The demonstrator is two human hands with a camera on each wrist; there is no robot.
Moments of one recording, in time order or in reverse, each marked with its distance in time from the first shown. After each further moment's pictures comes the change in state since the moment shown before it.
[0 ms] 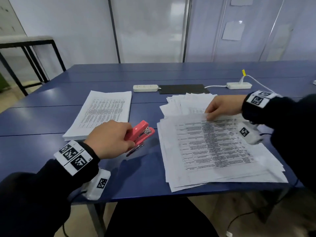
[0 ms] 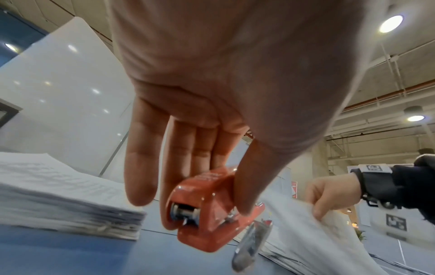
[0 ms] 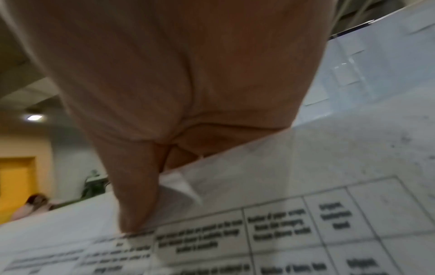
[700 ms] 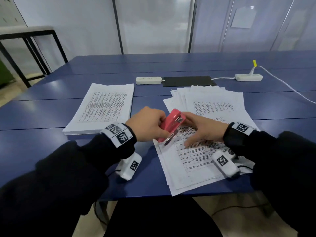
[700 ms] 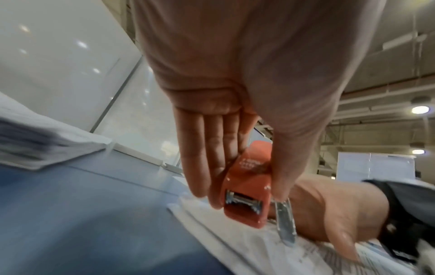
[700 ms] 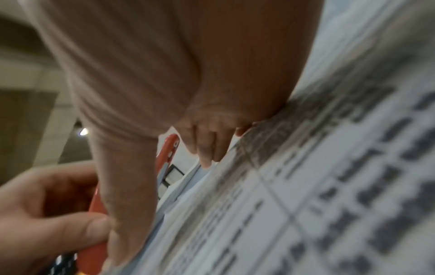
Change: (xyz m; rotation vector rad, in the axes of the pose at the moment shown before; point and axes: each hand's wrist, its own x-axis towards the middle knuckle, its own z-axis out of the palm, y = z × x) left_hand 0.065 0.060 0.019 -0.214 -0.004 0.194; right_hand 0.032 -0.038 0.113 0.710 -0.029 -0.267
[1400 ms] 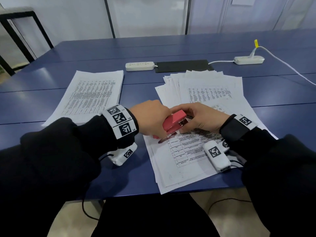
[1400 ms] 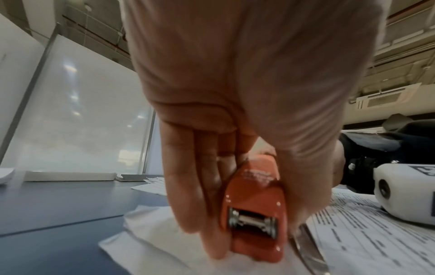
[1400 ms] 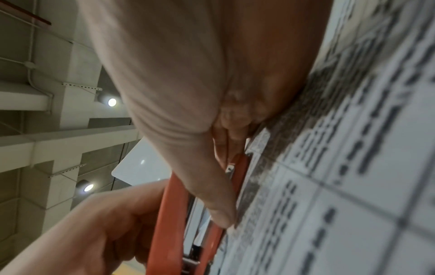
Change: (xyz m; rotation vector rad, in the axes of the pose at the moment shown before) left_hand 0.033 0.028 0.017 0.308 -0.241 0.167; right_hand 0.000 0.013 -0.005 0.114 0.117 0.019
